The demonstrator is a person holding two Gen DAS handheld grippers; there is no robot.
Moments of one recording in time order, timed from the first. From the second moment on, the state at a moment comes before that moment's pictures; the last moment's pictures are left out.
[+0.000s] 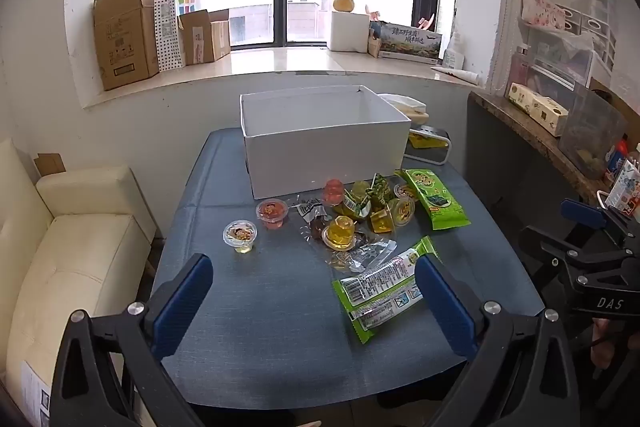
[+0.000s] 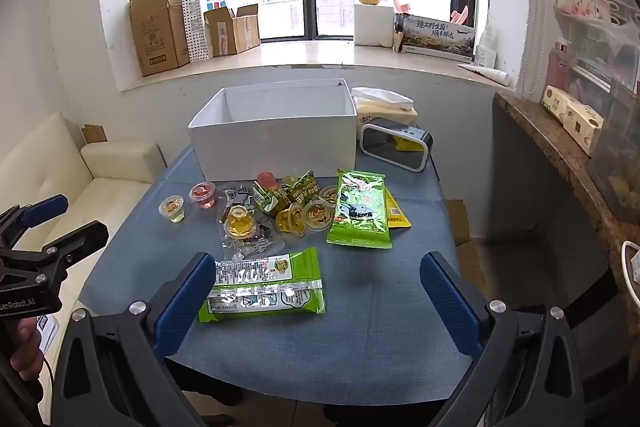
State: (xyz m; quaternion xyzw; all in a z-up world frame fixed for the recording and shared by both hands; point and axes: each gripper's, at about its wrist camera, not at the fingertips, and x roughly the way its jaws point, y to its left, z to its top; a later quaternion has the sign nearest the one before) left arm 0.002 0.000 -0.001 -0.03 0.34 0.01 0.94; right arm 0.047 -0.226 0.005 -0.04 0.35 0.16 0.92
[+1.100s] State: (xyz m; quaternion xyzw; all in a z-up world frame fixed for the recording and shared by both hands) left arm -0.001 -0.004 0.003 -0.02 0.34 0.00 0.94; right arm 0.045 -0.225 0.005 -0.04 0.35 0.16 0.92
